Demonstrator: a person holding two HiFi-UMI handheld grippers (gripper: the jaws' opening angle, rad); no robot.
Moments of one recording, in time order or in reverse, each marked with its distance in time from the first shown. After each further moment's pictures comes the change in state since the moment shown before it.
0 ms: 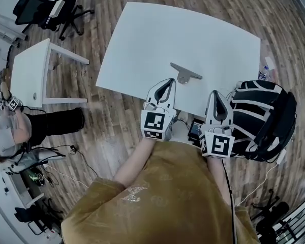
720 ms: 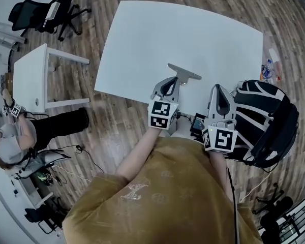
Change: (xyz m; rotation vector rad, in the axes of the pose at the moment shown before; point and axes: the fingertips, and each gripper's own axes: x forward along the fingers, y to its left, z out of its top) left arm 0.067 -0.001 -0.064 -0.030 0.232 -0.052; right arm 0.038 -0.036 -0.013 0.047 0.023 -0.025
